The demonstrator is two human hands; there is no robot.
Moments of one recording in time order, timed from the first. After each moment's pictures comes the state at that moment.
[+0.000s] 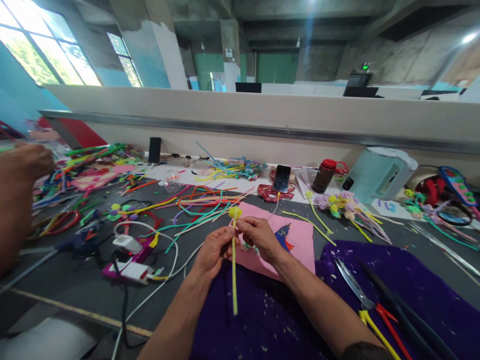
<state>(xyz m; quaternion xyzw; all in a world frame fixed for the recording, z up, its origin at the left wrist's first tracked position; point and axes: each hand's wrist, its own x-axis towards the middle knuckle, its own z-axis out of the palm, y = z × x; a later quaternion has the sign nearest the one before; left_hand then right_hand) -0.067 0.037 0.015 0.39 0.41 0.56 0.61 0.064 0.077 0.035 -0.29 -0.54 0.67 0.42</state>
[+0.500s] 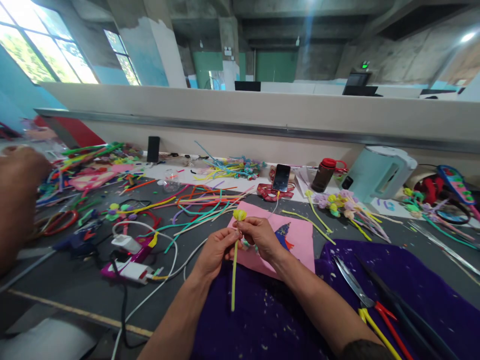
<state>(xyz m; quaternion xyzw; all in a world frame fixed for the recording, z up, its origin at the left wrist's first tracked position) -0.065 0.037 0.016 0.42 0.42 0.52 0.61 0.063 0.083 0.024 -0.32 -0.52 0.67 0.42</state>
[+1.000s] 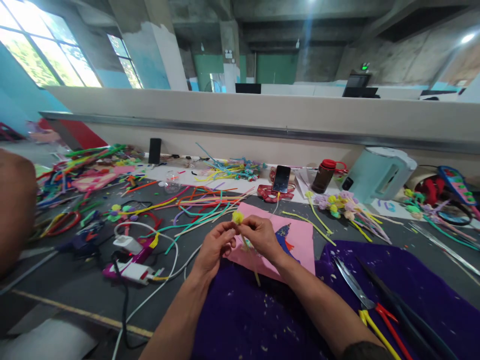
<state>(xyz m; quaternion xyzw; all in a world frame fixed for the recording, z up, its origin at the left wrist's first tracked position) -0.066 0.038 0.021 0.38 0.44 0.59 0.56 0.066 0.080 0.031 -0.35 -0.64 0.49 0.47</state>
